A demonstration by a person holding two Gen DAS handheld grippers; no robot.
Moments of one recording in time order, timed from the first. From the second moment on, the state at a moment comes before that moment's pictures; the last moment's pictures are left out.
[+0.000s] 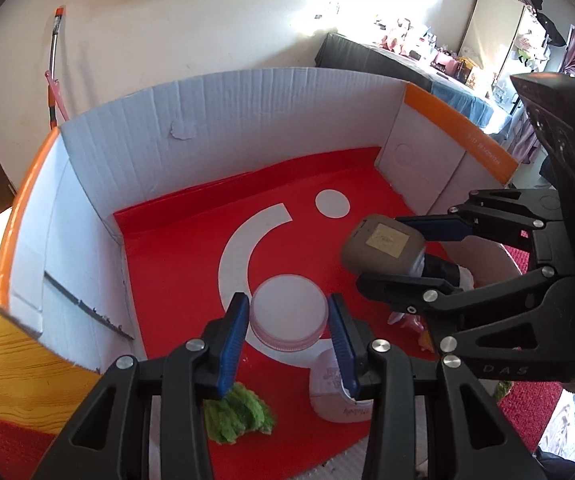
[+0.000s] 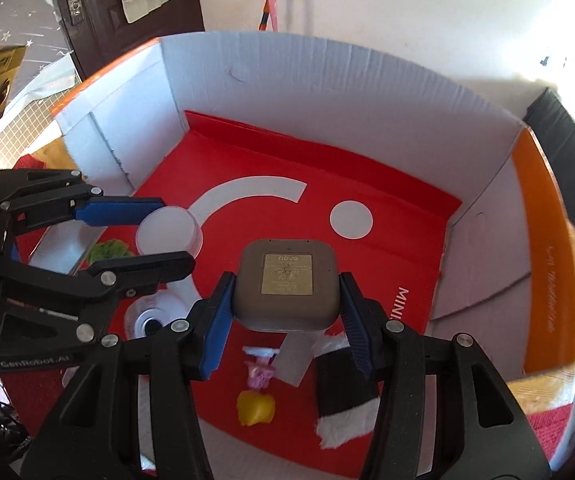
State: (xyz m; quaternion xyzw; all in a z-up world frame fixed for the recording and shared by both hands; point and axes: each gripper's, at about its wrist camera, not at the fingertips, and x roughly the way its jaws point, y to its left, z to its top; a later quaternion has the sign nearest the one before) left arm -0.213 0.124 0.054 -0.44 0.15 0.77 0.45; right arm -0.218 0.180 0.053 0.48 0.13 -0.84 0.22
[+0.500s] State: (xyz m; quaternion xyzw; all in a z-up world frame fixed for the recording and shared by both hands) left arm -0.227 0.135 0.038 -0.48 0.17 0.74 0.44; right arm -0.228 0.178 0.039 0.52 0.15 -0.81 0.23
